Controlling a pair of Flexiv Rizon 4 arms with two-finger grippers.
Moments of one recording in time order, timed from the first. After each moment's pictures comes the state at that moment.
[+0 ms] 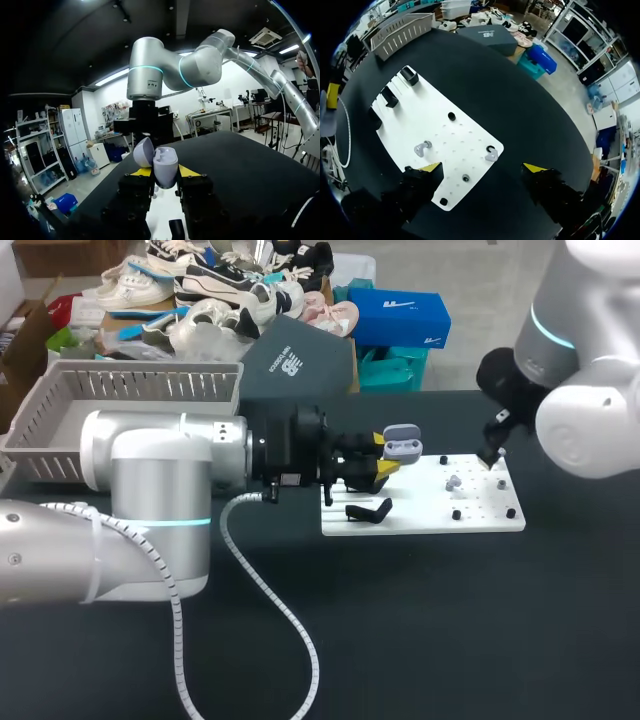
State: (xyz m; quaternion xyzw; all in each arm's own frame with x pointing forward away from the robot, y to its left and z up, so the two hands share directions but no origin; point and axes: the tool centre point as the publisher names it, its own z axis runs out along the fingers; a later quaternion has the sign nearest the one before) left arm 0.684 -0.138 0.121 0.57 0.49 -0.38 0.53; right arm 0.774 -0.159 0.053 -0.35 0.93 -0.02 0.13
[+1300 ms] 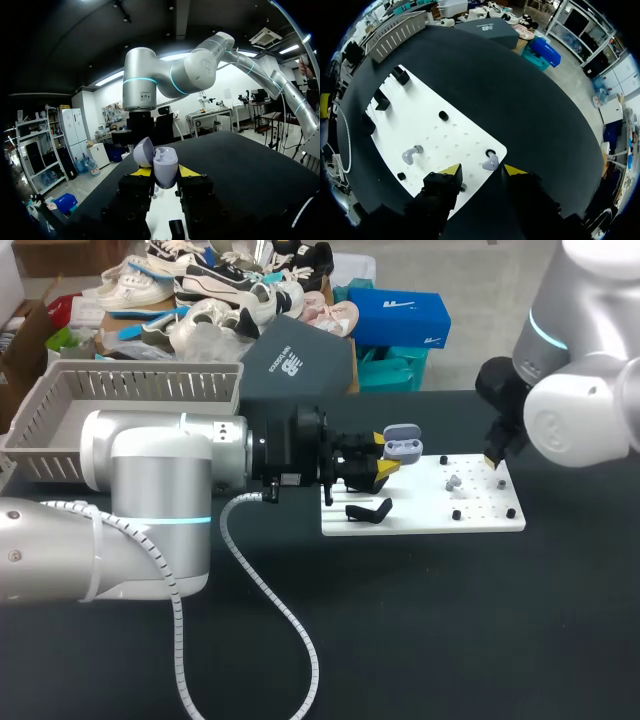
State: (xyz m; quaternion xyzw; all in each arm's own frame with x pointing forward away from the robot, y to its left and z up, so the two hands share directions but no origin) left arm 0.684 -0.138 0.121 0.57 0.49 -0.38 0.53; right arm 0.785 -0.158 0.026 -0.33 0.94 0.01 0.11
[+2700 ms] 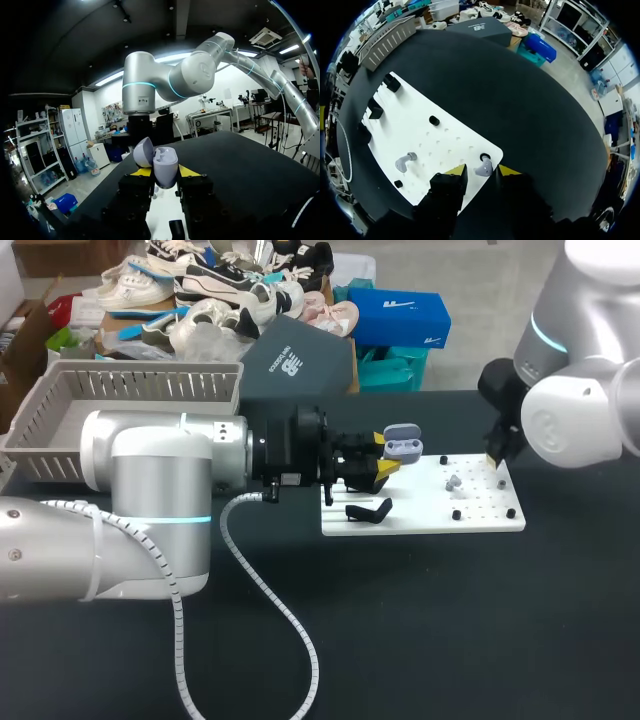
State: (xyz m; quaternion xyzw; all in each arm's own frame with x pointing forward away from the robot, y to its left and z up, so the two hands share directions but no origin) left arm 0.684 -0.138 0.121 0.57 0.49 -0.38 0.53; right arm 0.792 -0.160 0.019 -0.30 0.95 0.02 0.11
